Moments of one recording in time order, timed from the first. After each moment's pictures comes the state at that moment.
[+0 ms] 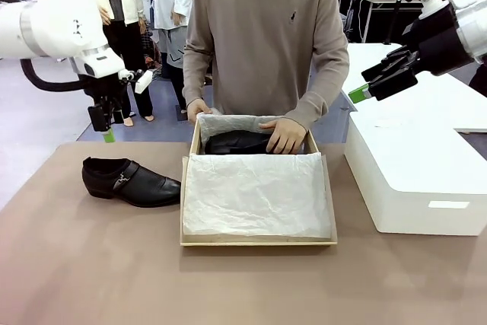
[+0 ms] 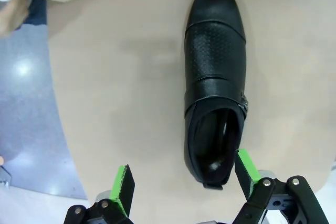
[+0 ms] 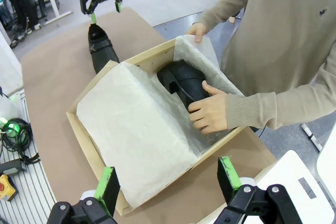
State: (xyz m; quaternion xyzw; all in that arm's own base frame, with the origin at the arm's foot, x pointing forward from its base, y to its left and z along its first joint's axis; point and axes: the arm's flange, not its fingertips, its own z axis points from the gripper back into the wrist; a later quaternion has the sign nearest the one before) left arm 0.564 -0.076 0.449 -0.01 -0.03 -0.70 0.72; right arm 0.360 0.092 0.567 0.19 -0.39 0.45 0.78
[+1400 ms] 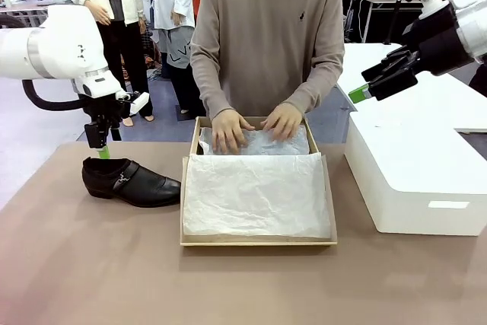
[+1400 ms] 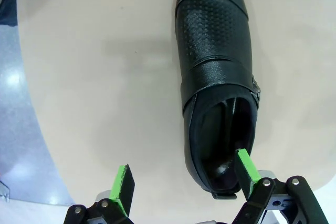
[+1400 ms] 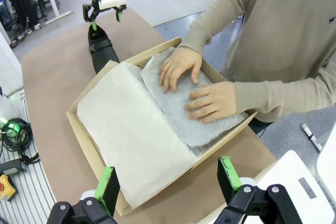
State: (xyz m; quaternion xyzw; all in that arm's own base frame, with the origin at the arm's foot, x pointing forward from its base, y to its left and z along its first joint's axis) left arm 0.576 -0.058 0.407 -0.02 0.00 -0.72 0.69; right arm 0.360 0.092 0.567 0.19 -0.39 0.45 0.78
